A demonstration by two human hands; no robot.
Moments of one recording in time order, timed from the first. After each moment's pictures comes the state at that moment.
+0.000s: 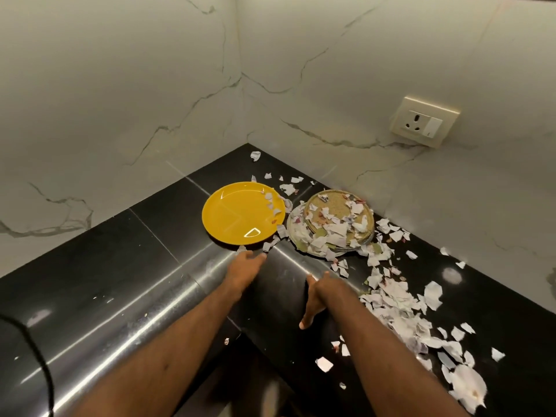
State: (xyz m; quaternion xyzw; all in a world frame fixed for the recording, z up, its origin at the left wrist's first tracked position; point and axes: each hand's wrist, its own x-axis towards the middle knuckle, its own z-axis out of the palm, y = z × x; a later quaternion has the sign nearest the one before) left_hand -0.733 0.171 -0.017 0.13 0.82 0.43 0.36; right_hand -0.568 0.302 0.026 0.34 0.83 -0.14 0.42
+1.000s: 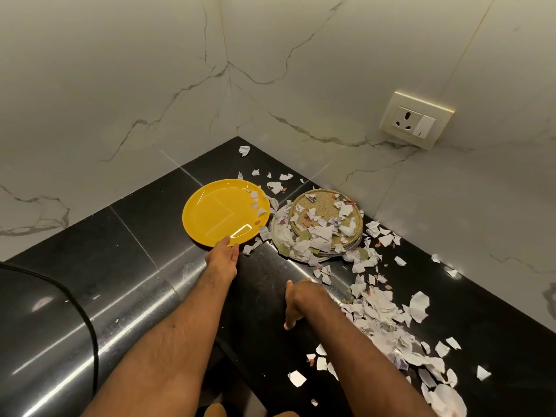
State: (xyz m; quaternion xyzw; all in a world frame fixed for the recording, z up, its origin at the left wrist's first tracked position) left_hand -0.767 0.240 -0.033 -0.30 0.50 0.75 0.31; right_hand -0.578 0.324 0.009 0.29 0.83 -0.12 0.45
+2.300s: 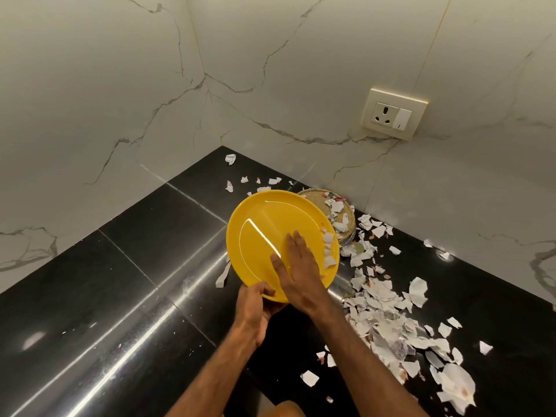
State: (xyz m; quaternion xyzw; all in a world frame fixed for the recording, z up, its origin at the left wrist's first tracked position) left_hand -0.622 0.197 0.027 -0.10 0.51 0.73 0.45; right_hand -0.560 0.310 0.013 0.33 0.85 -0.40 -0.11
